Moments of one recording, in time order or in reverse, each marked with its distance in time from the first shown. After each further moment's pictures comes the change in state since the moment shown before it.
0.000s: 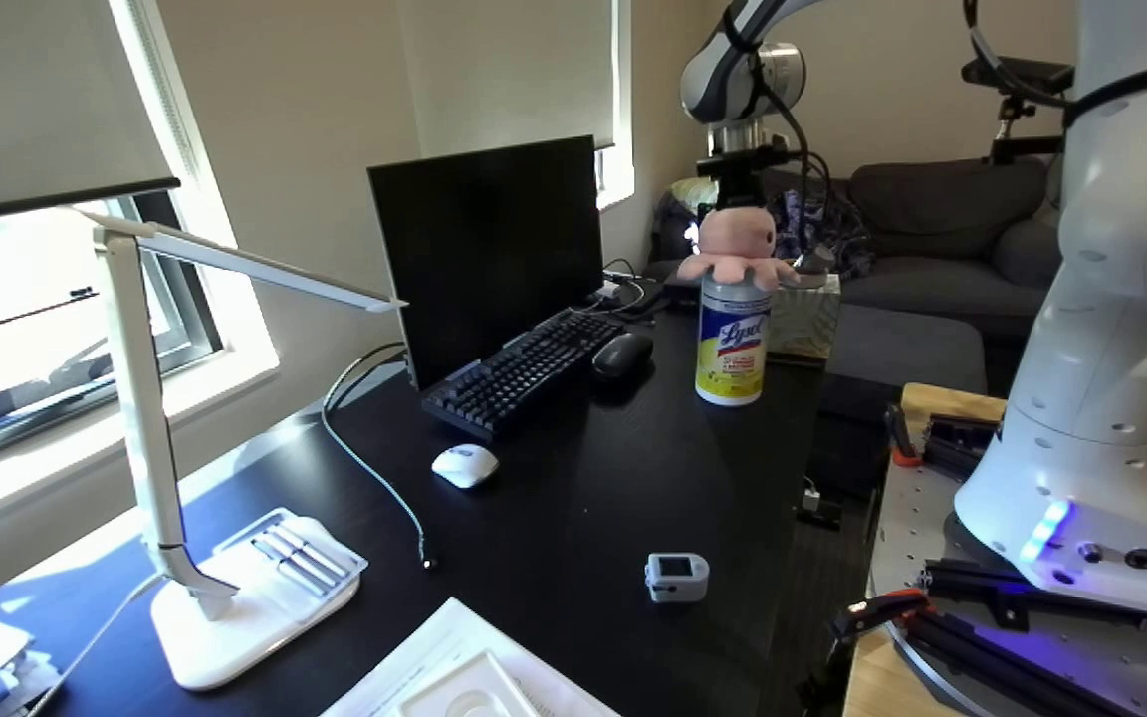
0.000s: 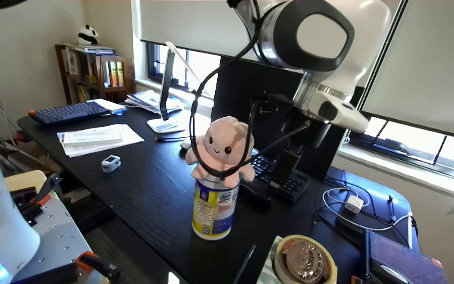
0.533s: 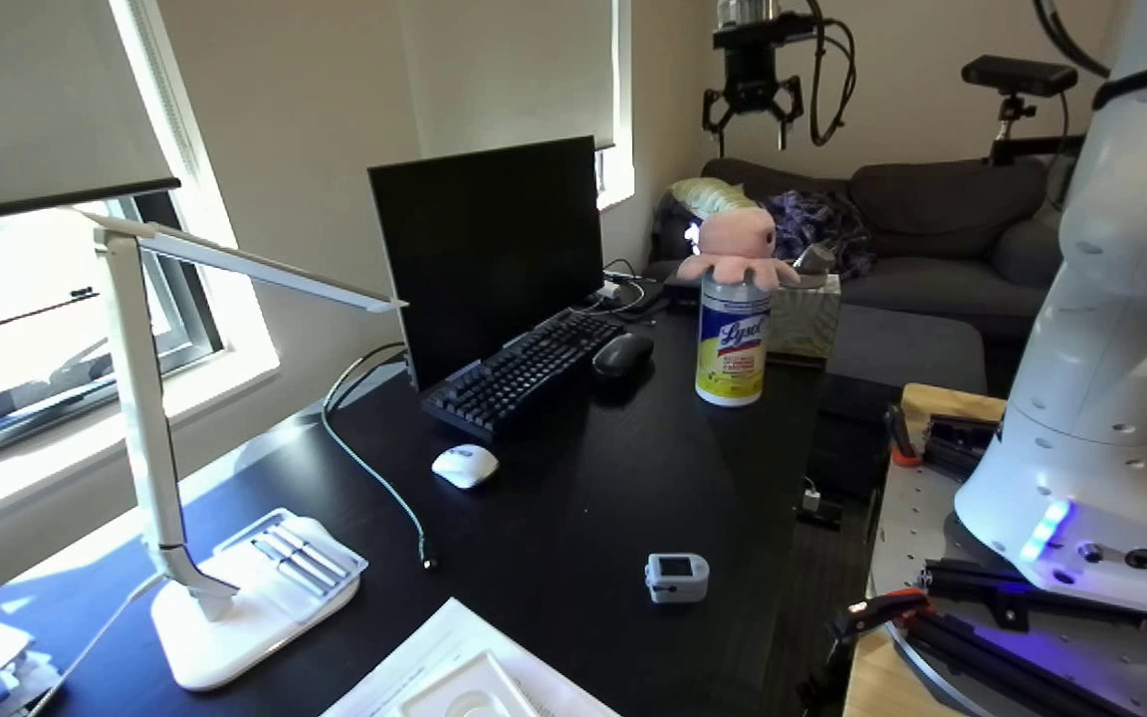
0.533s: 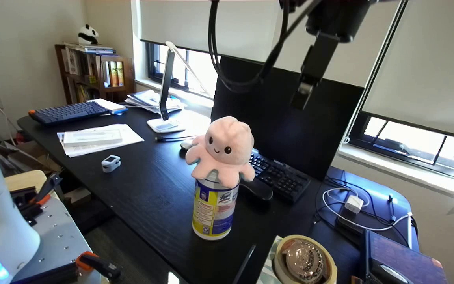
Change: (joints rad) arm 0.007 -0.228 0.013 0.196 -0.093 -0.358 -0.063
